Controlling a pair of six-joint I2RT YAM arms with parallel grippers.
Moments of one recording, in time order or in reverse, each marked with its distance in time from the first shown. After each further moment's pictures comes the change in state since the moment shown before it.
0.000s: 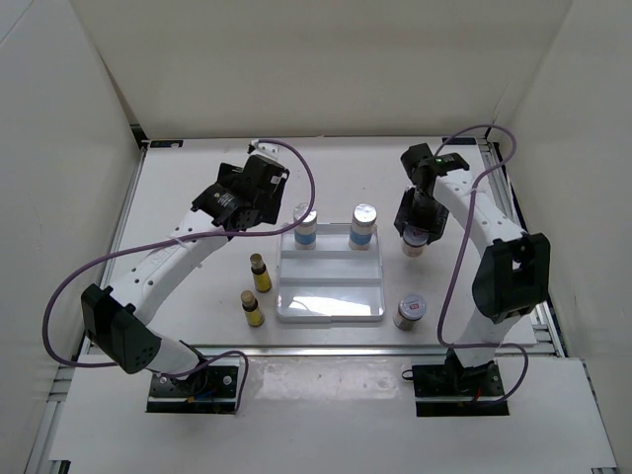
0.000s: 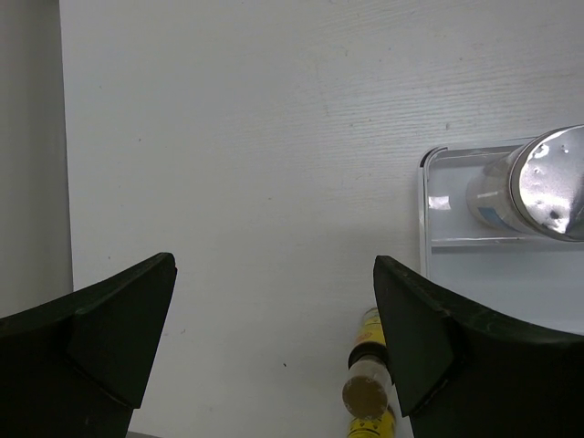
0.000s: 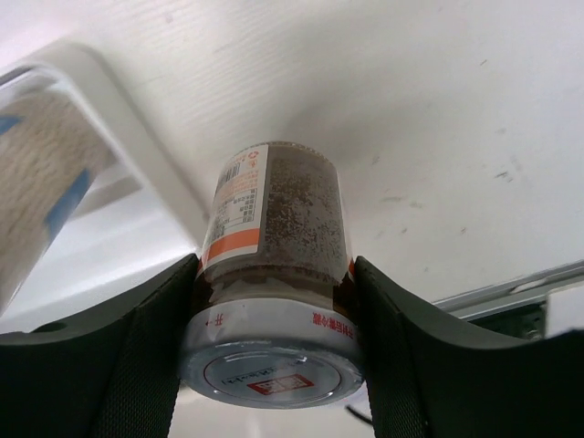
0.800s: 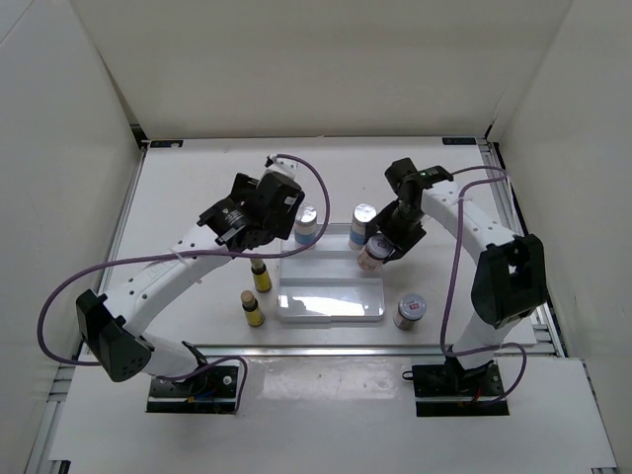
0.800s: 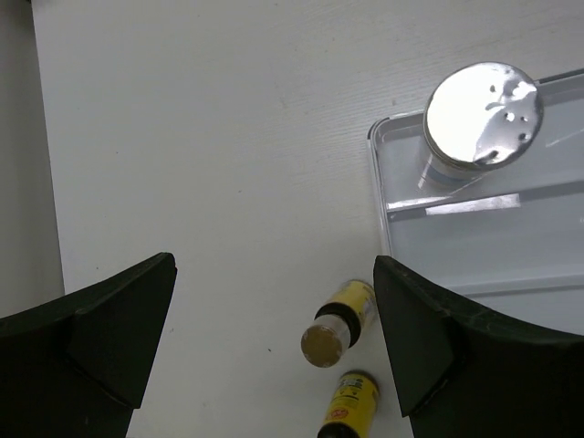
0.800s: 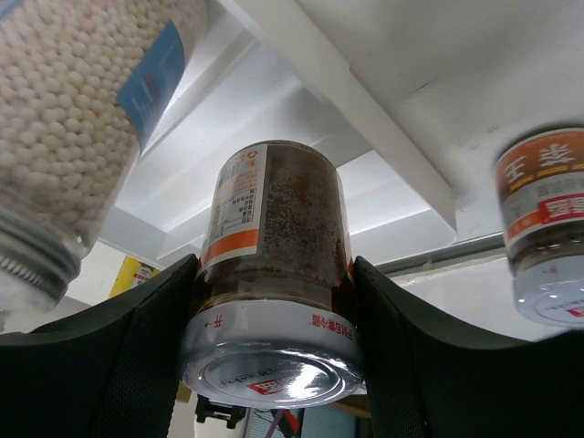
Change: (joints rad) left arm -0.127 -0.040 -0.027 -0.021 -0.032 -0.023; right arm 0.070 -0.046 -0.108 0.046 -0.372 0.513
